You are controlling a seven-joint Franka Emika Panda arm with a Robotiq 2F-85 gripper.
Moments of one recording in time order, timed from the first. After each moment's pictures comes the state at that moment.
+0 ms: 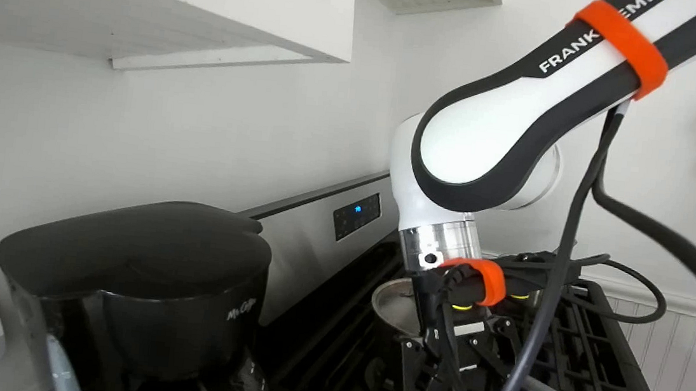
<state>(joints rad) 0.03 0.22 0.02 -2.08 0.20 1.92 0.59</state>
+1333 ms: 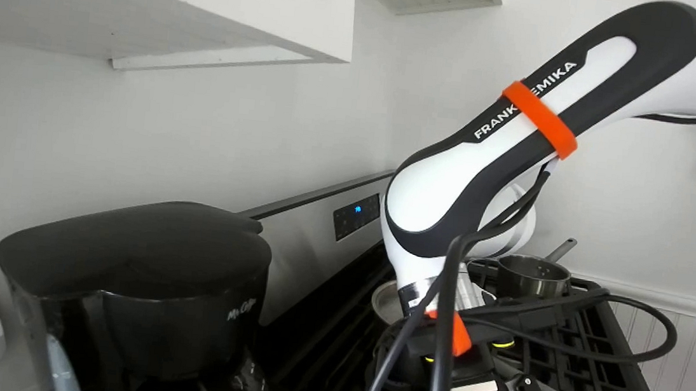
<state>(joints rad) 0.03 0.36 0.00 -2.04 0.36 1.76 0.79</state>
